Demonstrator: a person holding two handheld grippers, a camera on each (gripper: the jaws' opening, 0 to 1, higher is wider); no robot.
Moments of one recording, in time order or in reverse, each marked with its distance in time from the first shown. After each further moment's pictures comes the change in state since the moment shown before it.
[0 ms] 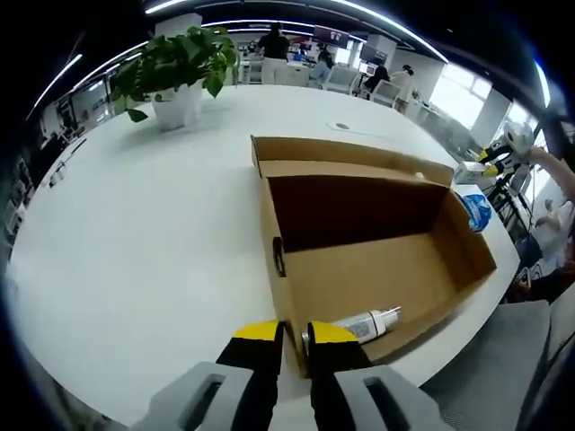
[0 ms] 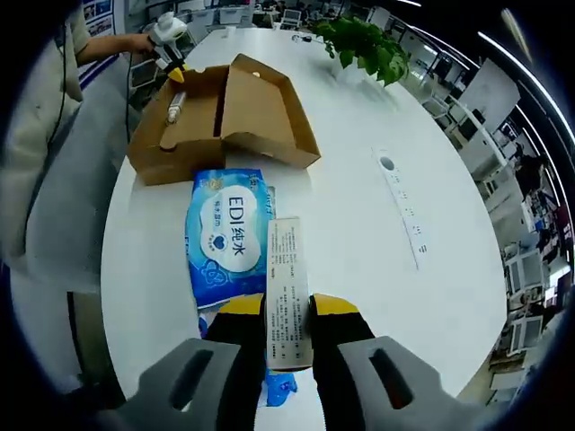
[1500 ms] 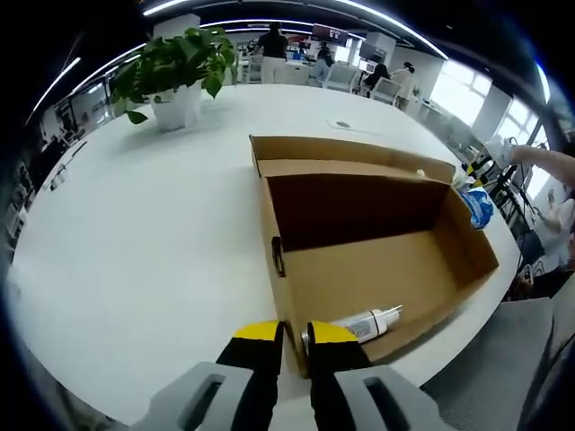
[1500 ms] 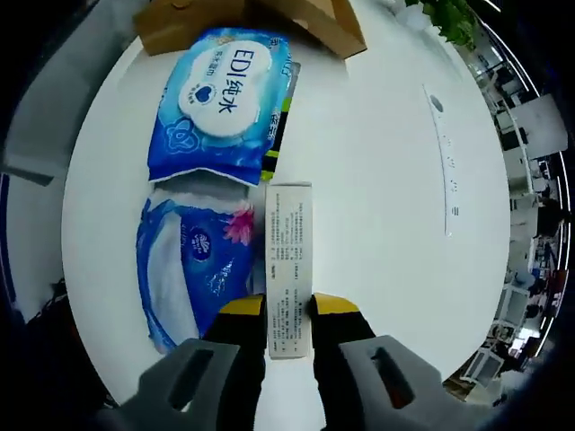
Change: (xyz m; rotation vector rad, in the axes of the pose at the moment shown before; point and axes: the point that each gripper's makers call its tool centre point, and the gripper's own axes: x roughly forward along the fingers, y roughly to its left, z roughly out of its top) left arm -0.001 0.000 0.000 0.011 0.006 0.011; right arm 0.039 -0.021 -0.096 -0.250 0.336 0.057
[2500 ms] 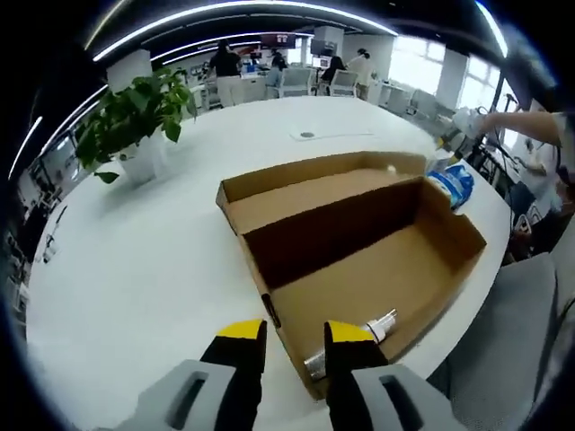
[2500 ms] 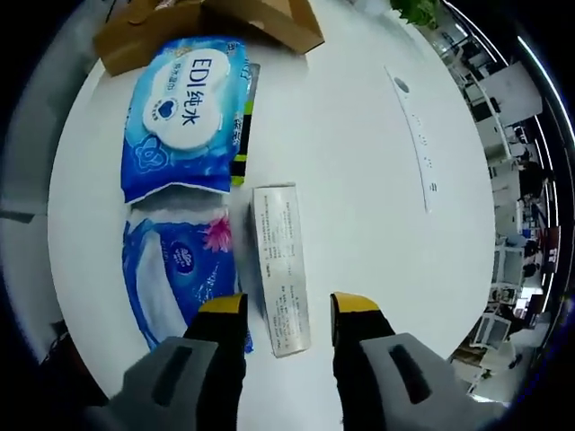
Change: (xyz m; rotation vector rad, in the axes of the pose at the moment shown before) left arm -0.010 -0.011 0.043 0.320 -0.011 -0.057; right arm -0.004 -0.020 -0.011 0.167 -0.002 -0.123
